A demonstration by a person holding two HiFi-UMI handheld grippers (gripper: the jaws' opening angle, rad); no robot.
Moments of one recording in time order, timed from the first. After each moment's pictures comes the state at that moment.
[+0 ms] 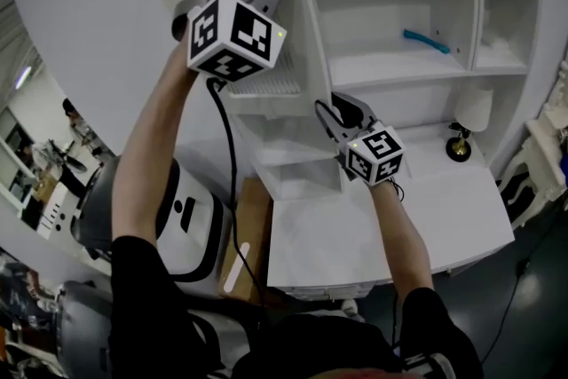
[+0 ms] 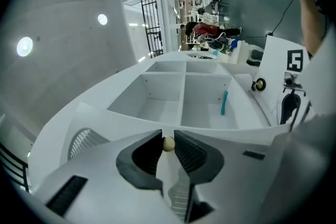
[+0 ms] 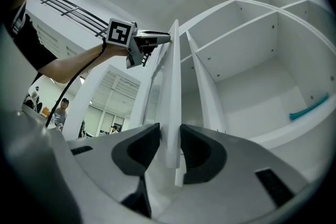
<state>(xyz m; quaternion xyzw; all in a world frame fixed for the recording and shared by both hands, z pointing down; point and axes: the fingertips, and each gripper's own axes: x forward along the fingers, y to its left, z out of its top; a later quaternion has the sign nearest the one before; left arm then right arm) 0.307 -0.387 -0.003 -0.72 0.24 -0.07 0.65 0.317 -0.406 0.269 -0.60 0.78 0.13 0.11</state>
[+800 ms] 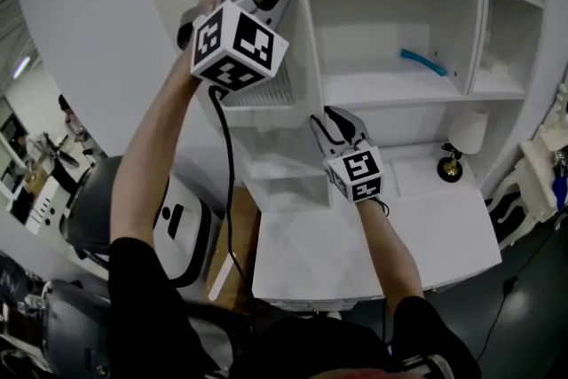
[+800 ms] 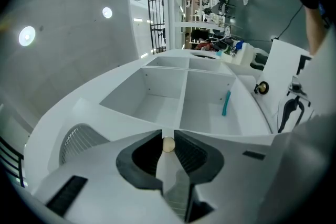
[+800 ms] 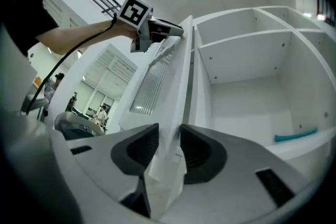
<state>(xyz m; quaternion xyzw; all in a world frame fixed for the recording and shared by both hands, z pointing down) 0.336 -0.414 -0.004 -0.74 0.25 -0.08 0.62 0.344 -0.425 0.272 -0.66 0.73 0.17 0.02</state>
